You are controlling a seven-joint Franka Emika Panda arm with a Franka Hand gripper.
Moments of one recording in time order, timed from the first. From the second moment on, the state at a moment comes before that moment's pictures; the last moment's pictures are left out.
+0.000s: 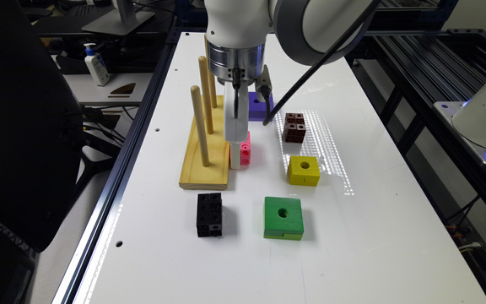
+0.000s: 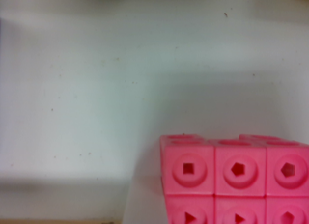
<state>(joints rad) -0.01 0.50 0.12 -2.13 0.01 2.64 0.85</state>
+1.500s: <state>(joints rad) -0.01 0.30 0.12 -2.13 0.01 2.45 0.86</state>
